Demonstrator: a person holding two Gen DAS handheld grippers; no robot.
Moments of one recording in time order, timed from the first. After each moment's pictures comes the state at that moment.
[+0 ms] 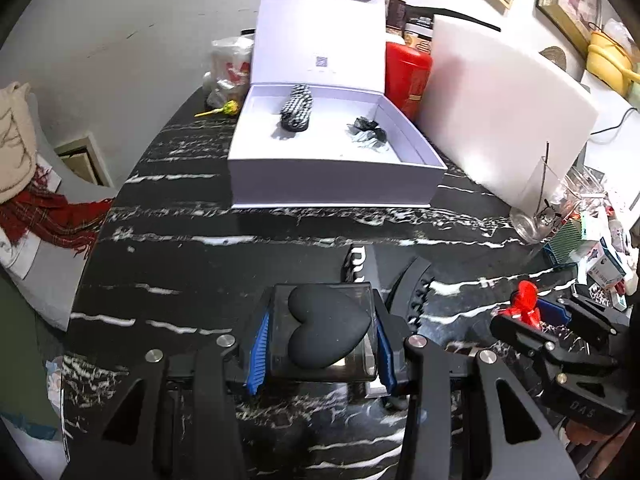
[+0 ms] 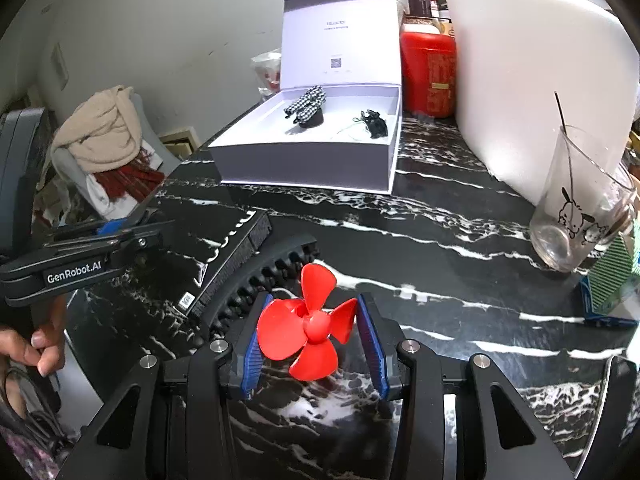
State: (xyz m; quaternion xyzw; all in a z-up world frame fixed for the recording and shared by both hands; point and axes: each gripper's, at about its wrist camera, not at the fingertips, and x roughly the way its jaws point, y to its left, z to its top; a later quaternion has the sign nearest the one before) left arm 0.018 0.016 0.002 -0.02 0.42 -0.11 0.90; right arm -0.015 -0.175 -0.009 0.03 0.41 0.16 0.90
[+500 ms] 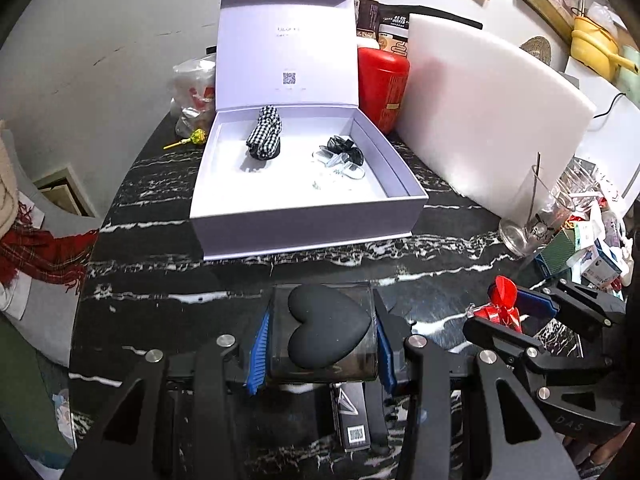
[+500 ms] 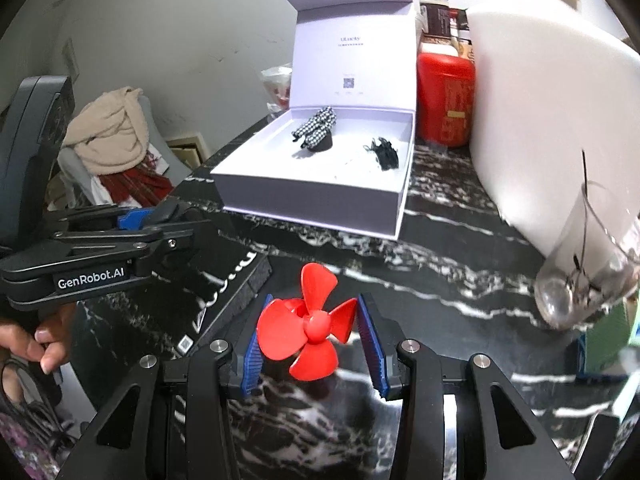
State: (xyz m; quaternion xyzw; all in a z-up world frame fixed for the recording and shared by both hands) left arm 0.056 -0.004 0.022 0.01 0.42 -0.14 0.90; right arm 0.018 -0.172 0.011 0.01 0.39 0.18 0.90
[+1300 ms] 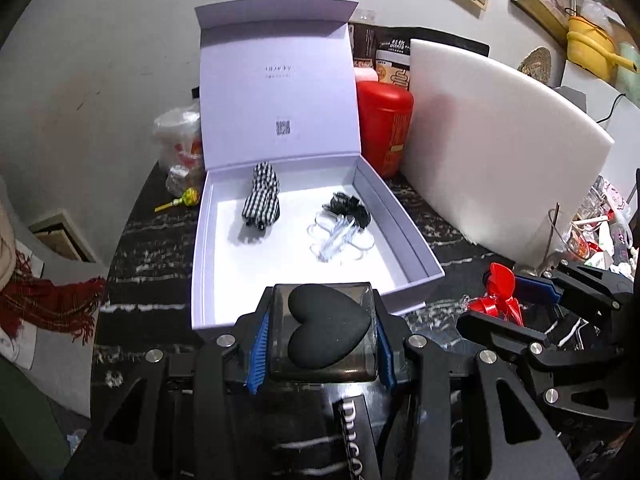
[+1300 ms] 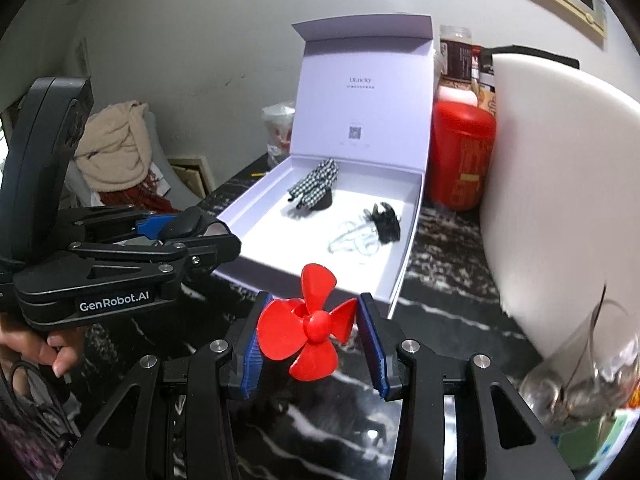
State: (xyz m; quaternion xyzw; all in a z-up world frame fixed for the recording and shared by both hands) left arm 0.116 -0.014 0.048 0.03 0.38 -0.14 0.91; right arm 0.082 -0.172 0.045 -0.02 0.35 0.20 0.92
